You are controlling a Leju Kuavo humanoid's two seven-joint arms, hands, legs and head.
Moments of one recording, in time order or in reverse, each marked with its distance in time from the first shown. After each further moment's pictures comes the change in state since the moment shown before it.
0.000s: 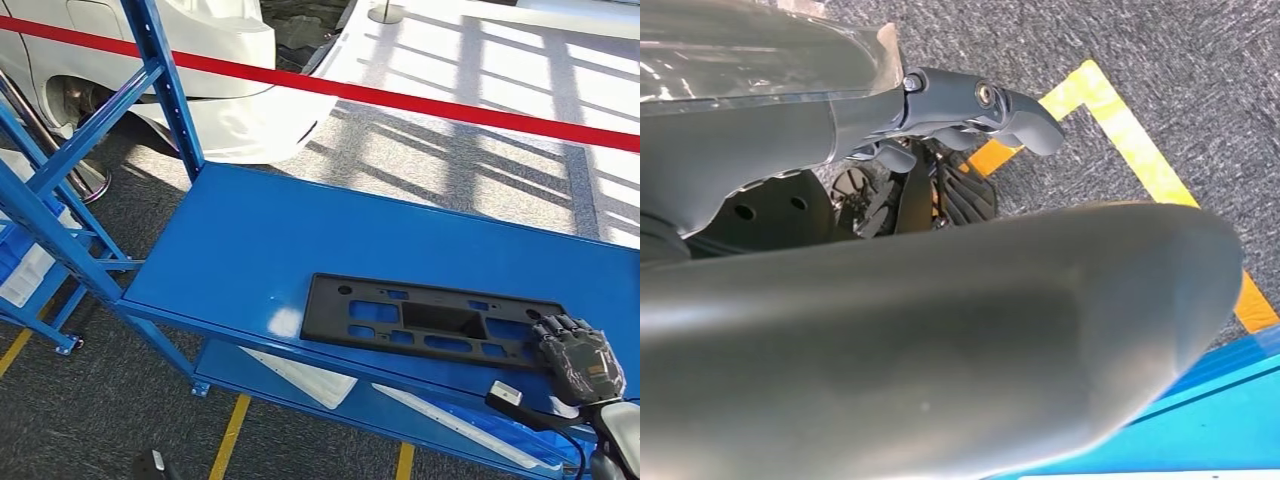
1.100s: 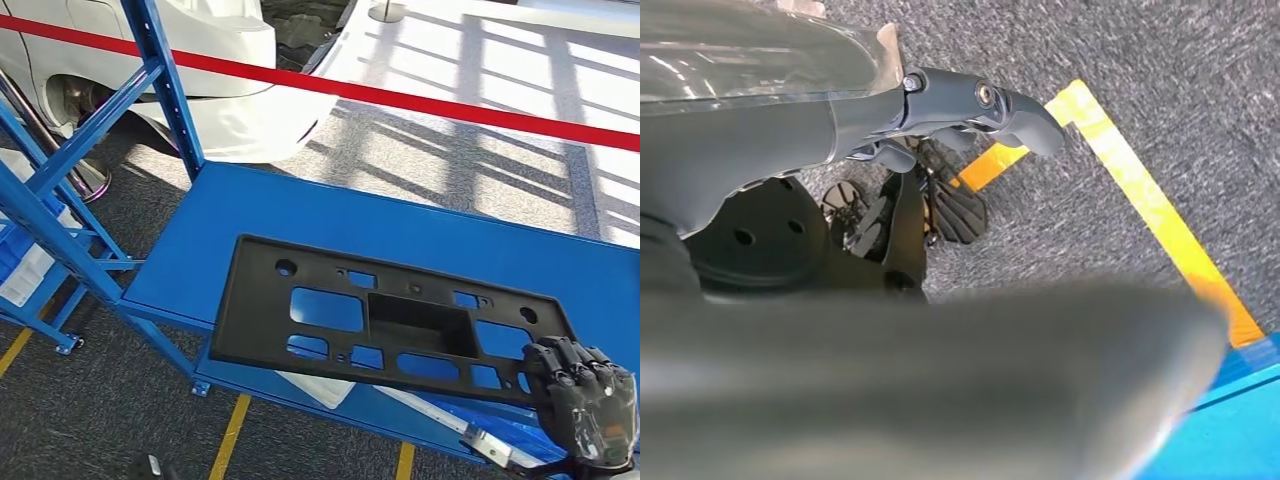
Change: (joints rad) left arm 0.017 0.000 0.008 0.000 0.000 0.010 -0.043; right arm 0.343 0.139 -0.163 -0.584 0.085 -0.223 0.044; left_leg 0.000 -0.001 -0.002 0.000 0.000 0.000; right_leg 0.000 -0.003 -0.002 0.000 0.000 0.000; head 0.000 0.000
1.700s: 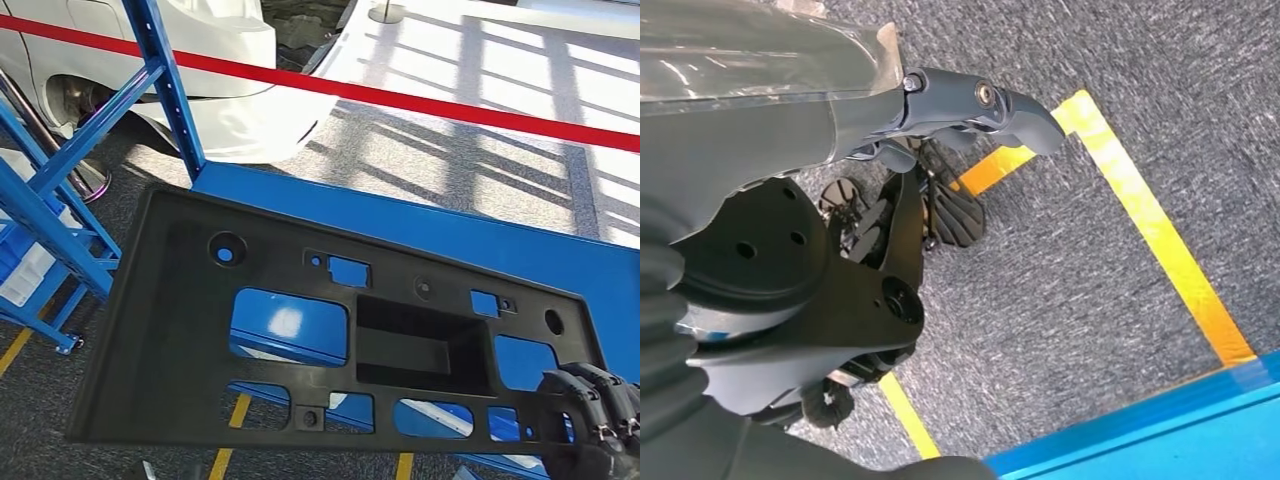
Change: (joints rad) left arm 0.004 0.000 0.055 0.000 0.000 0.003 -0.009; right arm 0.180 0.286 -0.087 -0.325 0.057 -0.004 -0.108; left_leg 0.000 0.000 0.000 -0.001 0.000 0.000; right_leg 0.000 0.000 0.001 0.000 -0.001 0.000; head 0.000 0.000
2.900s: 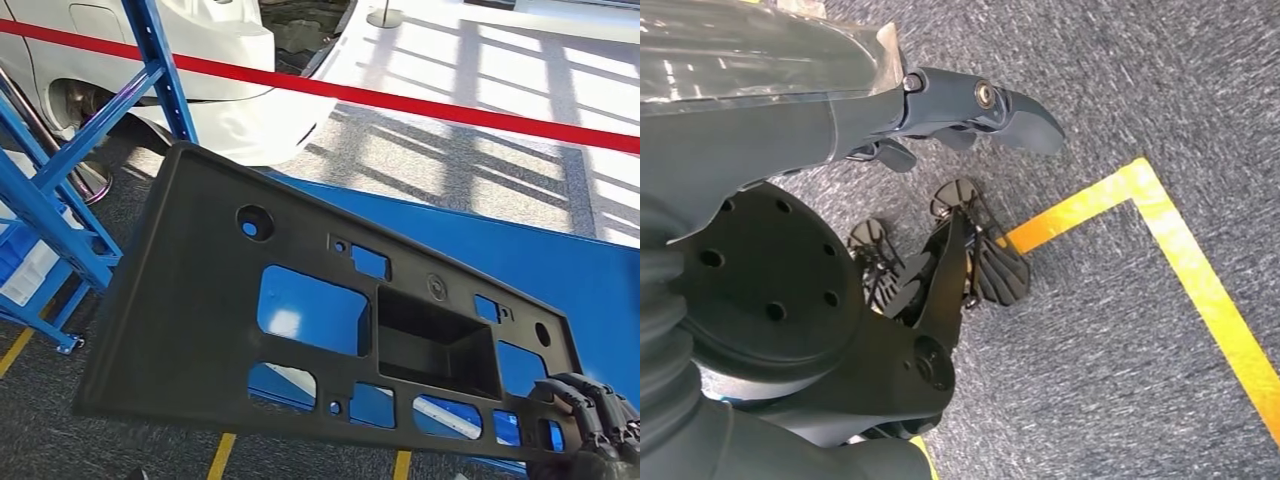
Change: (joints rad) left arm -0.003 -0.001 0.024 0.000 0.000 0.145 0.085; right arm 0.056 0.109 0.006 0.024 -0.096 -0.001 -0.050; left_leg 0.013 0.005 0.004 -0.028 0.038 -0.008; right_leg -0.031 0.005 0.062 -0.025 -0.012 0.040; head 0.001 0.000
